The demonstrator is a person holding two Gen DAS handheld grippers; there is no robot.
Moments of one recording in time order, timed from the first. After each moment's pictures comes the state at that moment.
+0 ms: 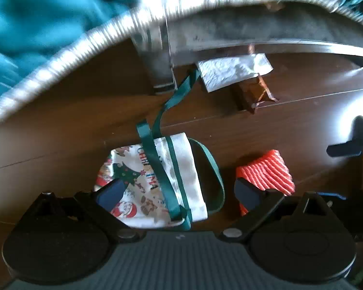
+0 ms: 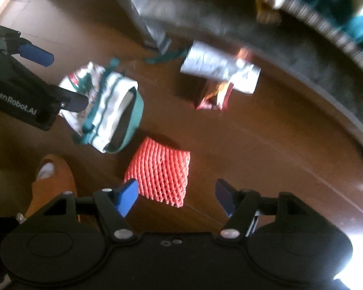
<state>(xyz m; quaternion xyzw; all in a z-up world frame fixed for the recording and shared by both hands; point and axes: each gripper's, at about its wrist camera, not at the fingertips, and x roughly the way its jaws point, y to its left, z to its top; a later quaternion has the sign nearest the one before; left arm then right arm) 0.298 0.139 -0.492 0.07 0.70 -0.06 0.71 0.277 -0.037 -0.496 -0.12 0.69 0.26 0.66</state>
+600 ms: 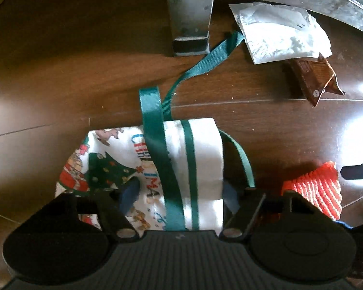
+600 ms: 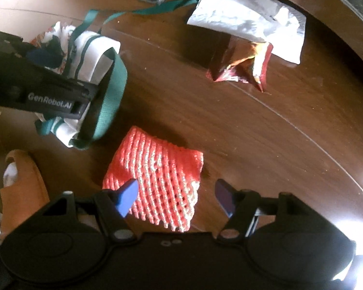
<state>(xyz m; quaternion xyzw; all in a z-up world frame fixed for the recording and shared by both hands) 0.295 0.159 -0.592 0.03 0.71 0.00 0.70 0.278 -0.004 -0.580 -0.15 0.73 0.24 0.63</state>
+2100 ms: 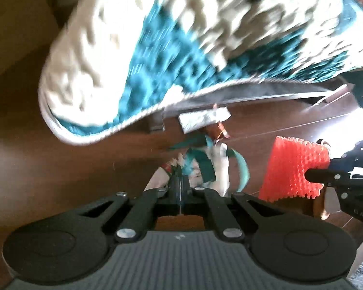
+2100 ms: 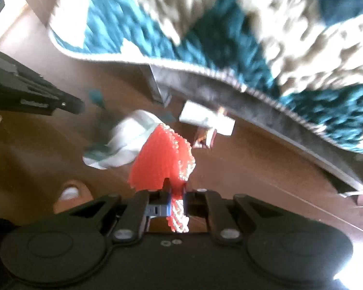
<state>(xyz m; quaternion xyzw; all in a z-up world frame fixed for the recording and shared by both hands) 0.265 0.163 -0.322 0.02 0.62 -0.09 0.78 0.242 -0.036 -0.329 -0.11 0.59 0.25 0.76</state>
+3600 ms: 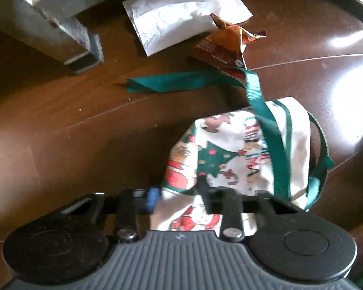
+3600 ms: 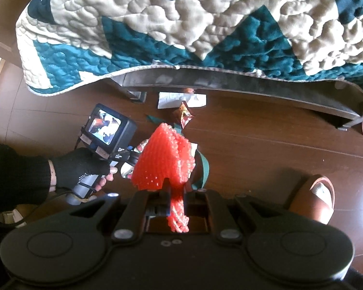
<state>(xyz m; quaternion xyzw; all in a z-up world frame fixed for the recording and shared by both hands) 0.283 0.076 -0.582 0.10 0.73 -0.08 0.67 0.266 -0.126 -0.336 0.04 0.67 0.18 0.72</state>
